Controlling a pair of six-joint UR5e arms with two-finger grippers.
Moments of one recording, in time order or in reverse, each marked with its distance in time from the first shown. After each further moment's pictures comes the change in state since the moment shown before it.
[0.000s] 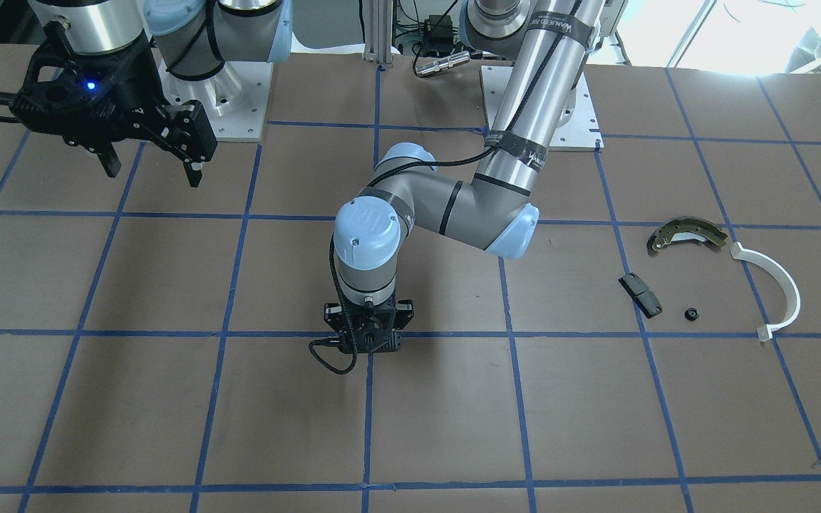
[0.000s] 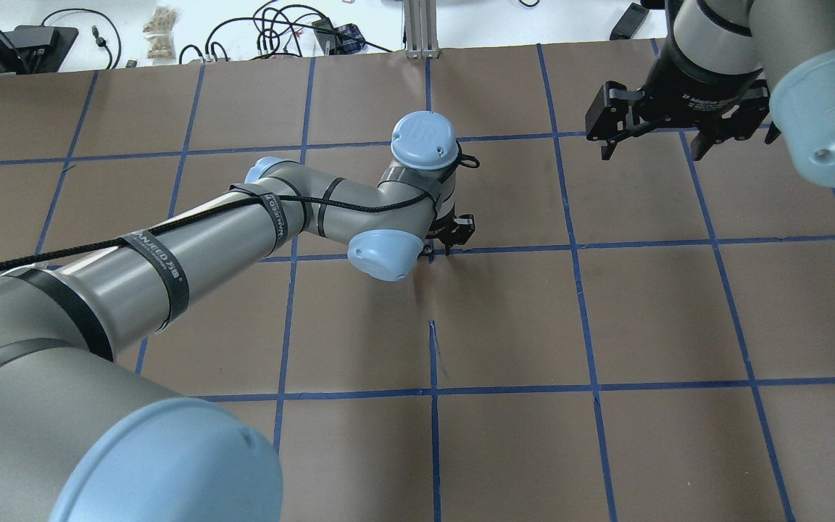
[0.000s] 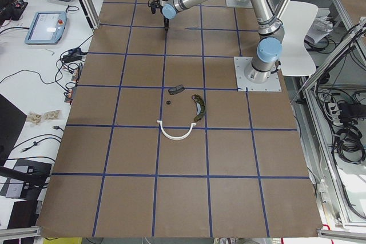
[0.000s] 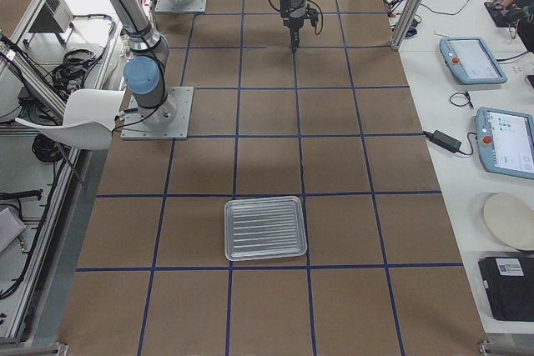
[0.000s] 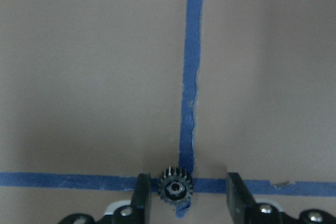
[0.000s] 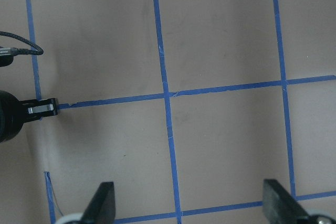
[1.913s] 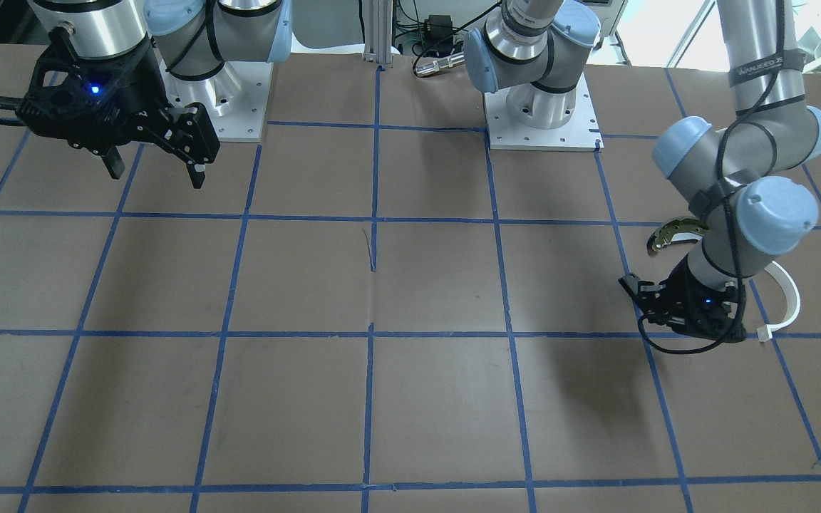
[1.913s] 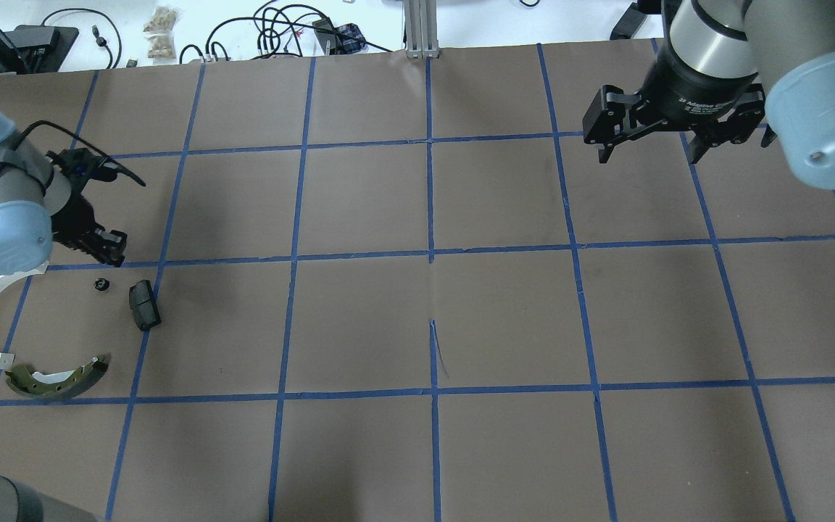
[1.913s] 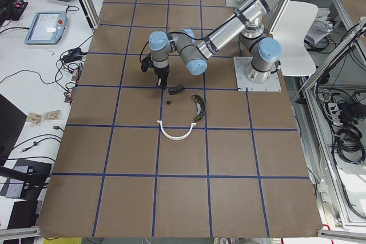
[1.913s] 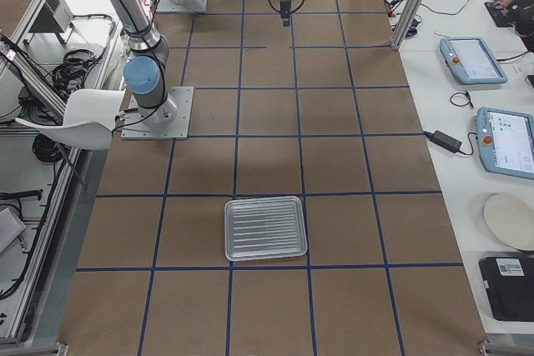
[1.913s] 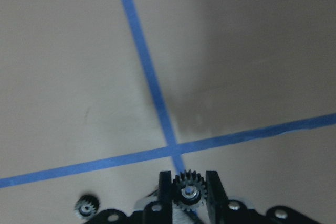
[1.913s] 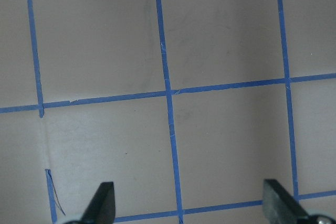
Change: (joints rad) left arm 0.940 0.291 -0.284 -0.035 0.067 1.233; right arm 0.001 0.001 0.005 0.001 0.005 -0.001
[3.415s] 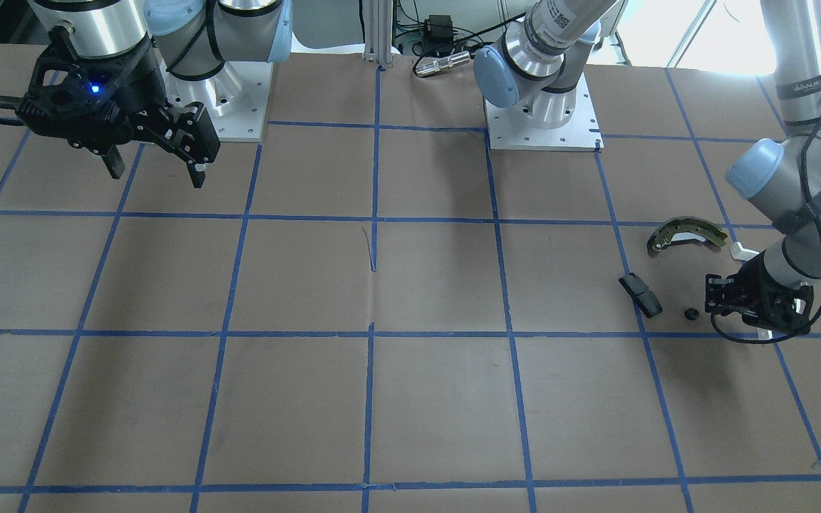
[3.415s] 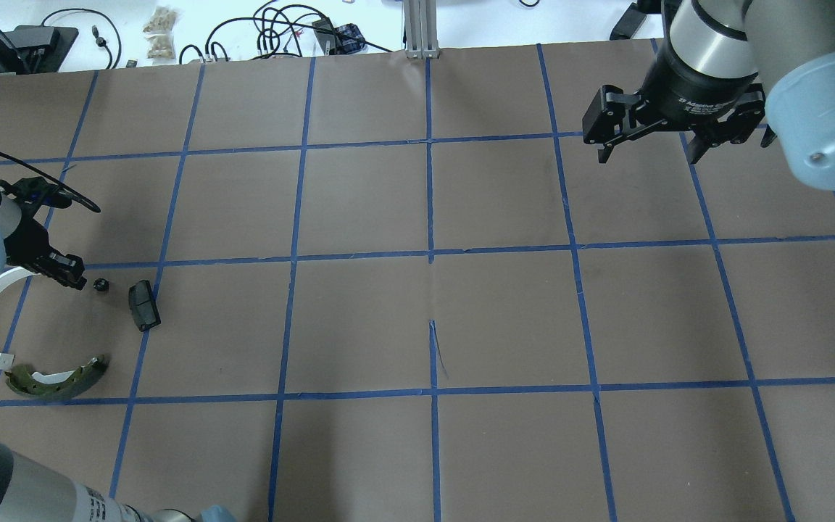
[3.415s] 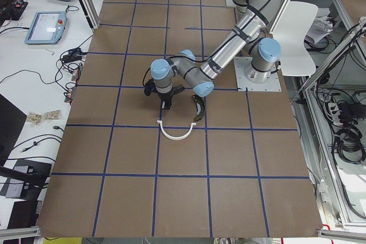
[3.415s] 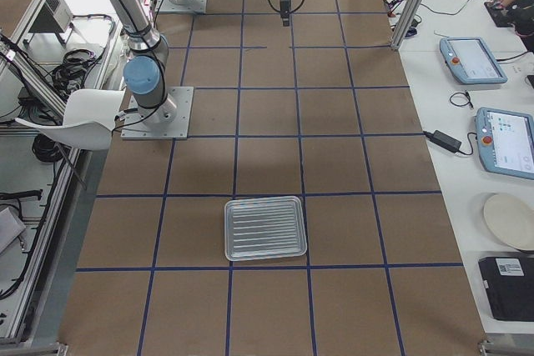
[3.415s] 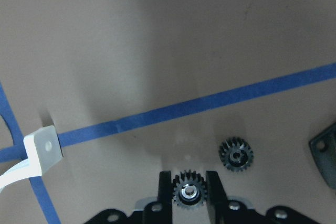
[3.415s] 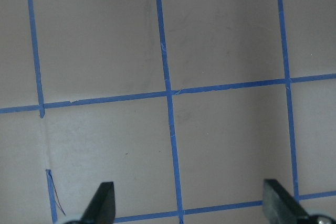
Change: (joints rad) left arm 0.099 -0.093 0.045 -0.001 -0.017 0.114; right arm 0.000 0.000 -0.001 -0.001 0.000 0.000
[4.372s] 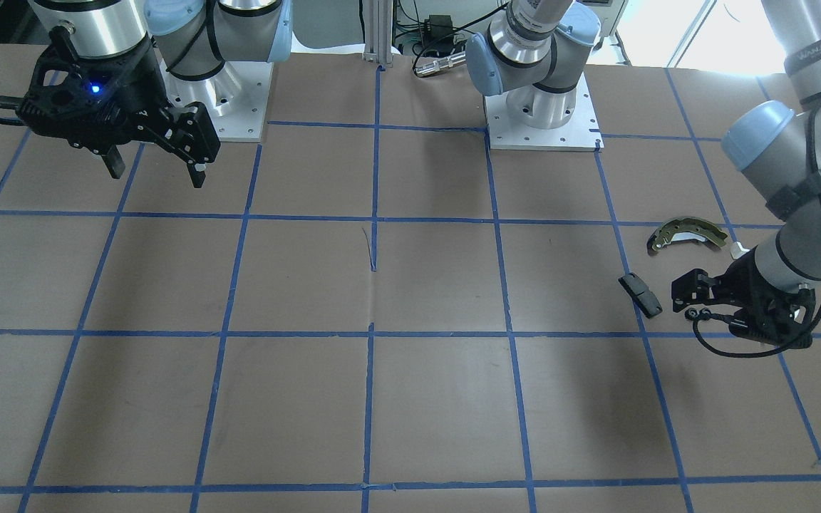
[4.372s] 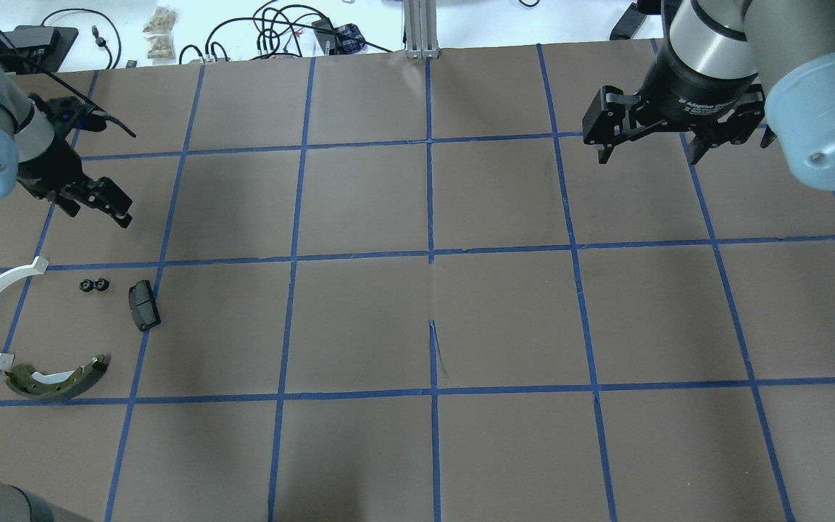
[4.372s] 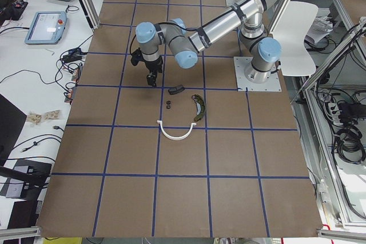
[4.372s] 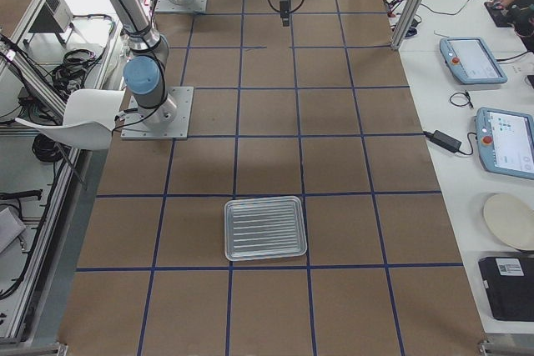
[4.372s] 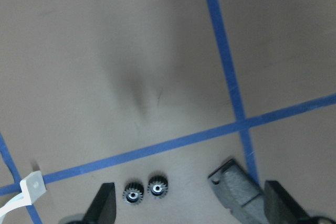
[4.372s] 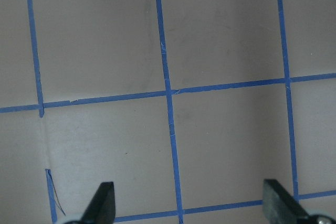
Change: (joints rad) left arm -0.255 0.105 0.225 -0.341 0.008 -0.274; right arm 0.000 -0.001 0.001 0.002 -0.001 0.000
